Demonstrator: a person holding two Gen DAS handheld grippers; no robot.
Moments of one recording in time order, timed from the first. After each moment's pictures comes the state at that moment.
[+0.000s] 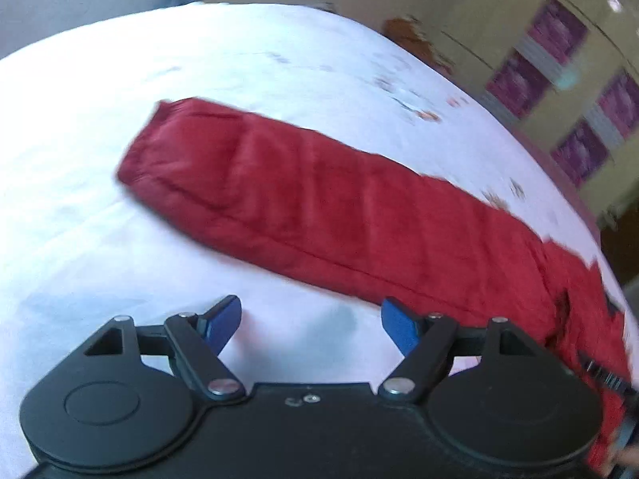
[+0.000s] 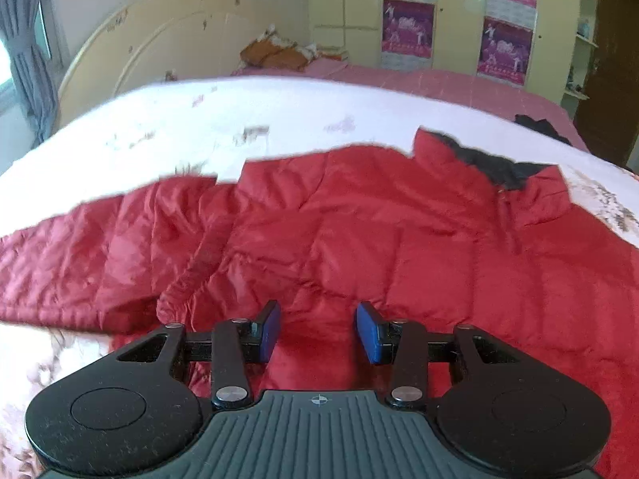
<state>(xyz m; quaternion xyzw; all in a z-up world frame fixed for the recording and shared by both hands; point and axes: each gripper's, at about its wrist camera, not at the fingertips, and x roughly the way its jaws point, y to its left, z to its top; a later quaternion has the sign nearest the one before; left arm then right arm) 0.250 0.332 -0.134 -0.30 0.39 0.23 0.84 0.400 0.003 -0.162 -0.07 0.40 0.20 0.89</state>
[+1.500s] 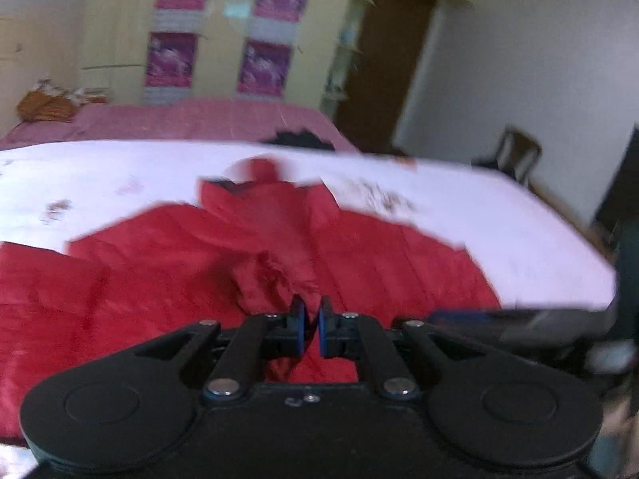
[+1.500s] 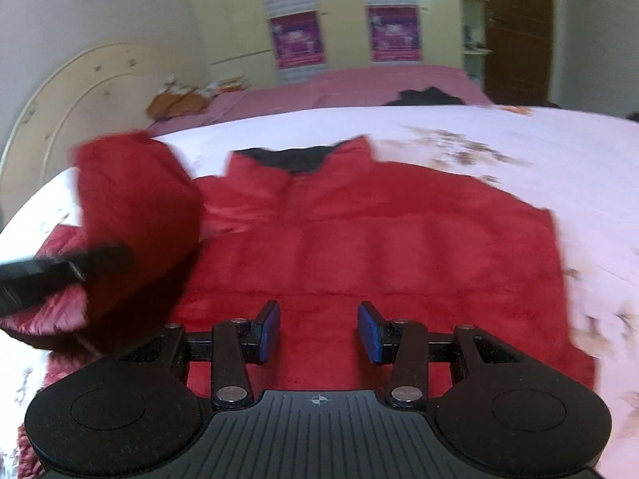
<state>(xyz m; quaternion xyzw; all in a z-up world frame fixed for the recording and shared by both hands) 0.411 -0.006 -0.105 -0.03 0.34 -0.21 0.92 0.370 -0.181 -0.123 0.08 0.39 0.08 0.91</state>
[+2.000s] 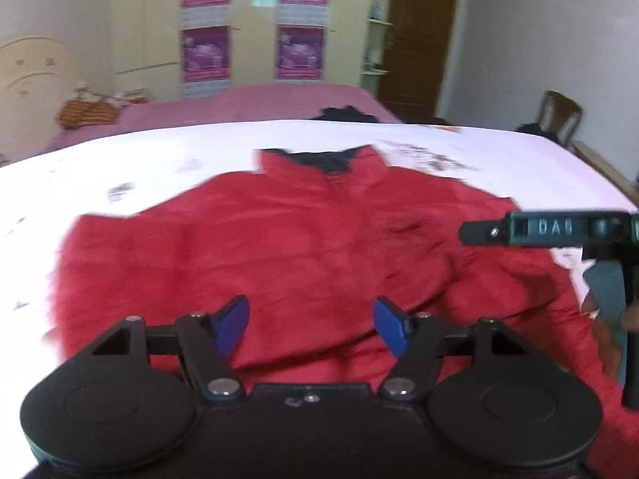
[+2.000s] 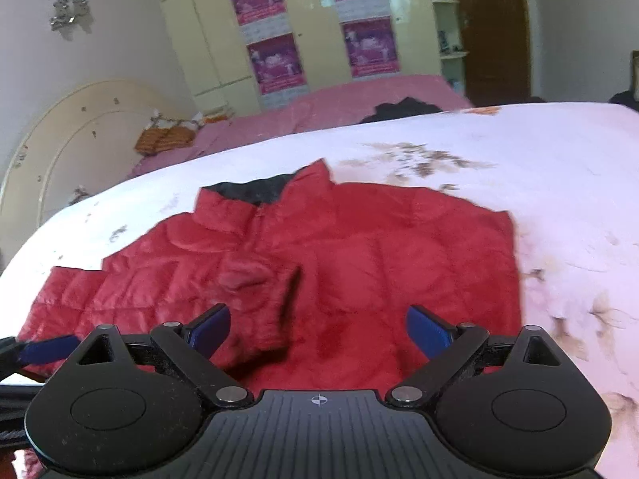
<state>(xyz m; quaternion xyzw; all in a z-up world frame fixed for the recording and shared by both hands) 0.382 0.036 -0.103 0.03 0.36 -0.12 0.93 0.368 -0.201 -0.109 0.12 0.37 0.09 0.92</state>
